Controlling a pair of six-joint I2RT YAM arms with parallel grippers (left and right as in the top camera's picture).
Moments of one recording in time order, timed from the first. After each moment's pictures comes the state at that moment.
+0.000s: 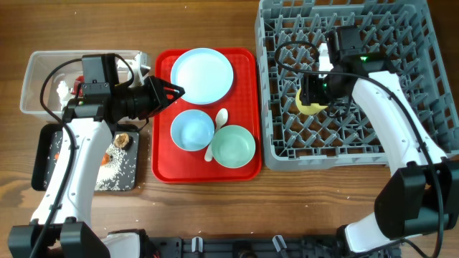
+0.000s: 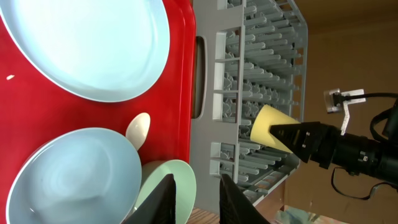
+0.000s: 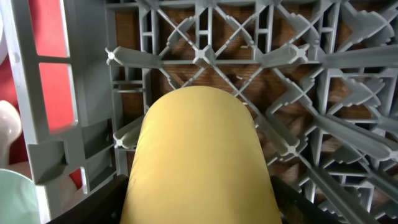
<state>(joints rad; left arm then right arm) 0.04 1.44 1.08 -0.60 0.78 -0.48 0.13 1.72 1.40 -1.00 -0.08 0.11</state>
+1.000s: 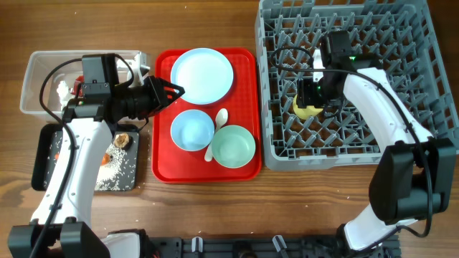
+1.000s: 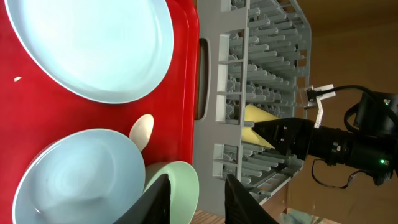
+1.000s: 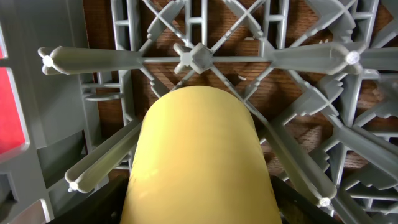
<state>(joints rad) 0.04 1.44 1.08 -0.60 0.77 -0.48 0.13 1.81 1.37 -0.94 -0.08 0.11</state>
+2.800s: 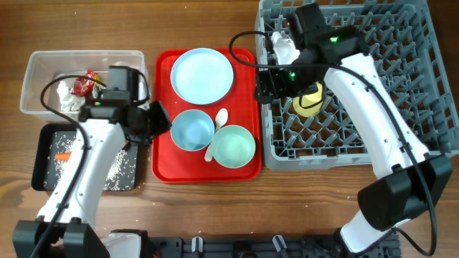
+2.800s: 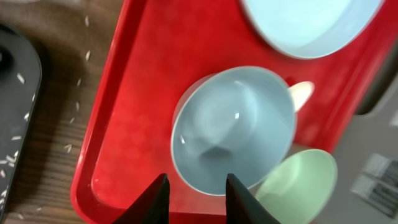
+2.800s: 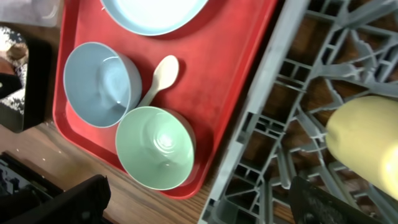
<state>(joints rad) -0.09 1.44 1.05 -0.90 0.22 -0.55 0.36 1.81 1.76 -1.28 -0.30 0.05</state>
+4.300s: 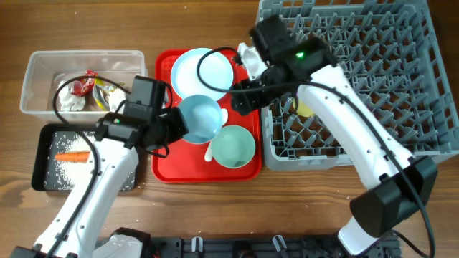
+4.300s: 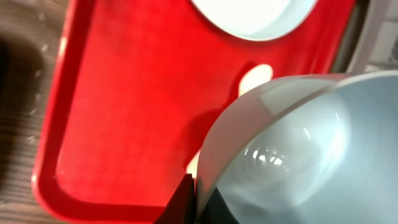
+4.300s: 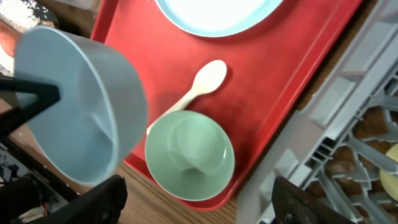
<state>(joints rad) -0.26 1.32 1.01 -0.85 0.16 -0.65 0.53 1.81 1.76 -1.21 -0.26 0.08</state>
